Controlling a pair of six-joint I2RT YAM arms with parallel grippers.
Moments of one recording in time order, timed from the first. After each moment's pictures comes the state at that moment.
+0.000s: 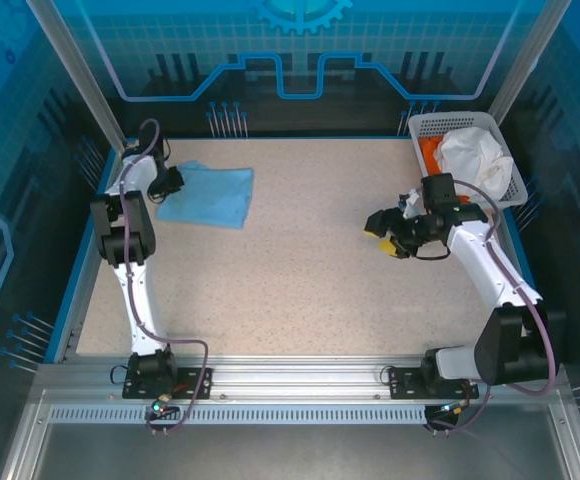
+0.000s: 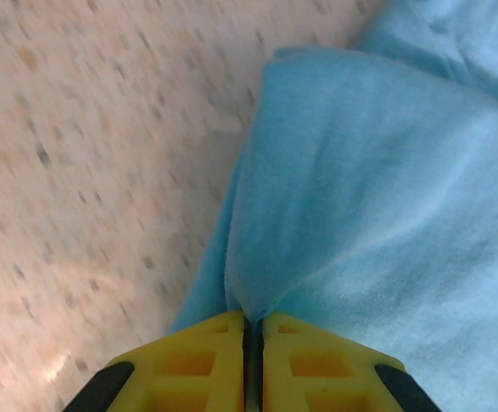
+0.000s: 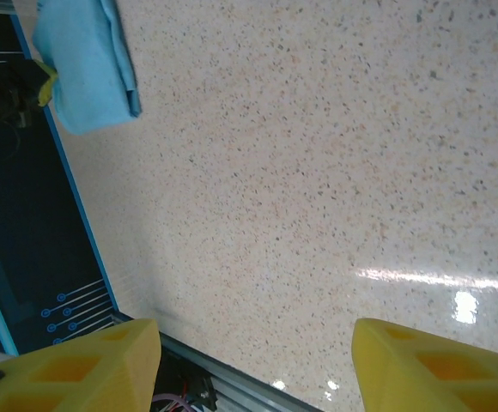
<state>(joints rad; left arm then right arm) 0.22 2.39 2.02 -0.80 0.00 -0.28 0.07 1.35 1.08 -0.86 -0.65 0.62</state>
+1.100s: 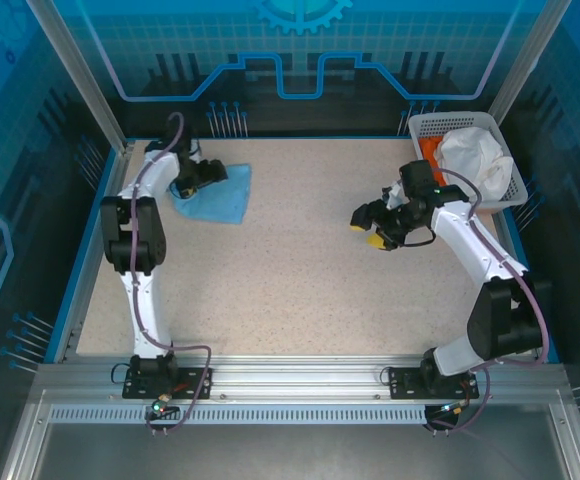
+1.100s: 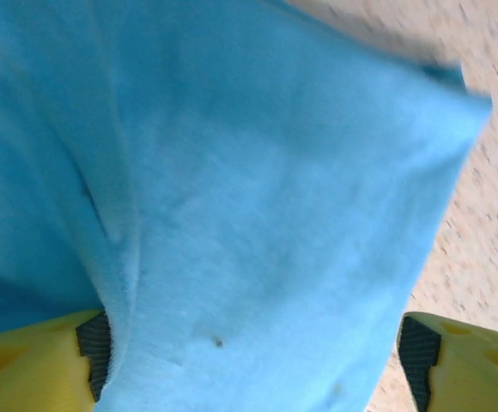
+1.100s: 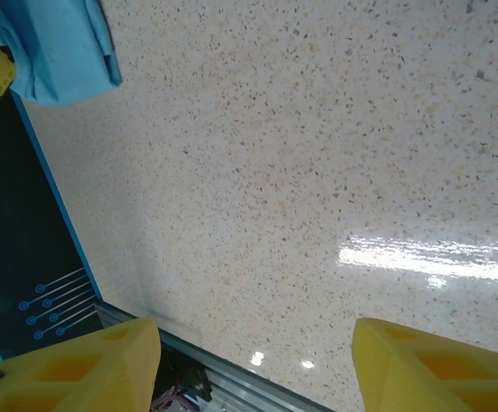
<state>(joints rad) 0.04 2.21 1.88 -0.82 0.19 -0.39 0.17 1.50 1.23 -0.90 -0.61 0.64</state>
